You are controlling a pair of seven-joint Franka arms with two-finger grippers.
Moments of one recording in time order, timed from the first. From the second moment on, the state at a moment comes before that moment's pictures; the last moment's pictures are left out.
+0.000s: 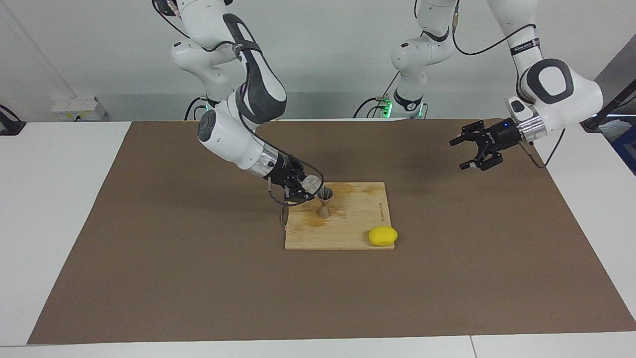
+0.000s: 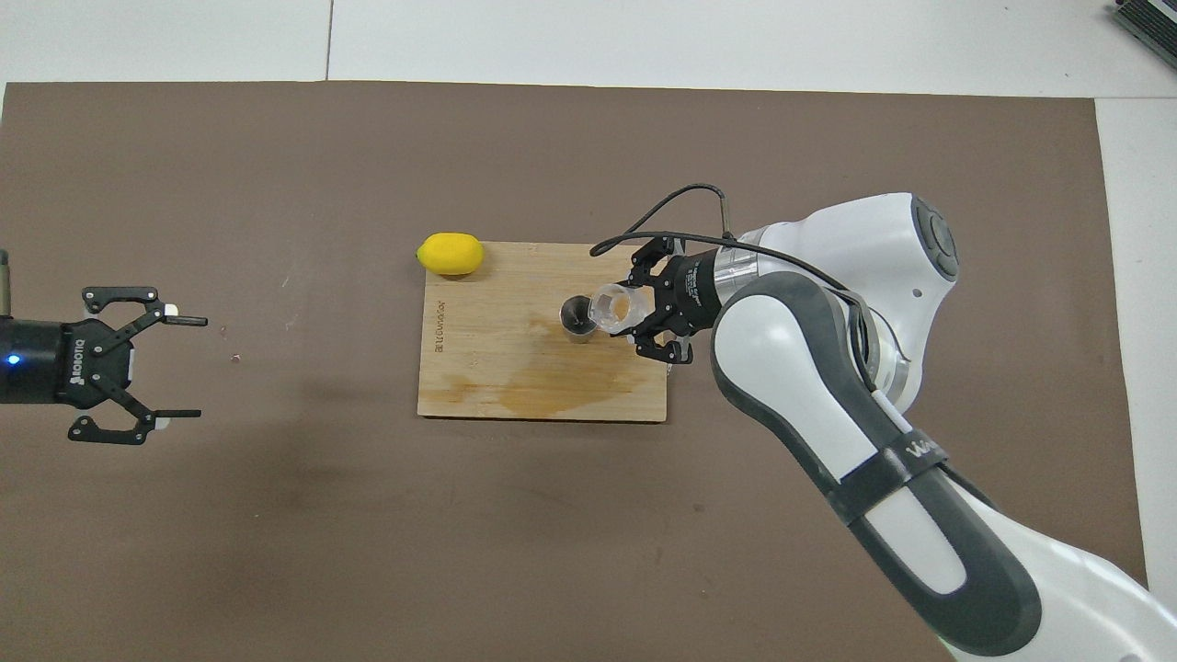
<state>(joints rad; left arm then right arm) 0.29 -0.02 0.00 -2.05 -0.81 1.64 2.19 0.38 0.27 -0.01 -1.85 0.81 2.21 1.44</state>
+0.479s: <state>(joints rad) 0.29 -0.08 0.00 -1.88 -0.60 1.59 1.89 0.40 0.28 -0.01 -1.85 0.78 2.21 1.50</state>
